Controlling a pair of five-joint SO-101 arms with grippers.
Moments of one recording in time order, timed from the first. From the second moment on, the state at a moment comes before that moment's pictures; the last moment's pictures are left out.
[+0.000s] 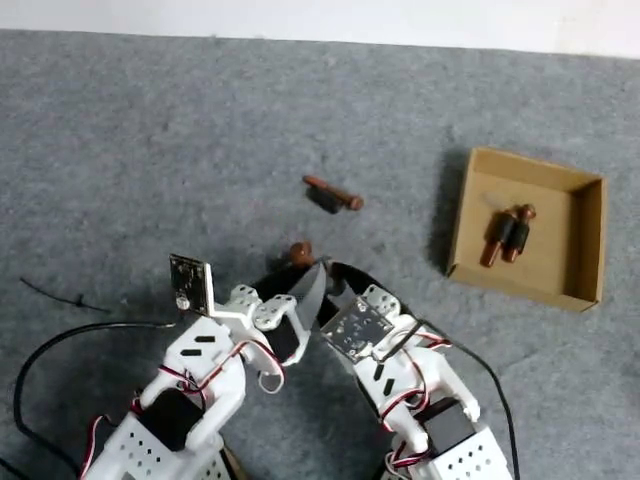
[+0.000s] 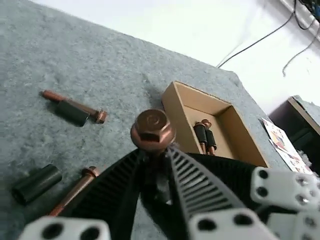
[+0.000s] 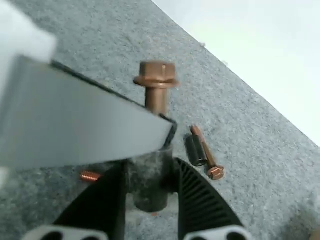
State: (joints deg) left arm 31.3 -103.1 96.0 28.1 39.8; right arm -34.1 -104.1 96.0 32.1 28.1
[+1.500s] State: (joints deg) left arm -0.9 -103.0 96.0 25.3 49.0; right arm 6.5 -73.8 78.6 20.6 22.9
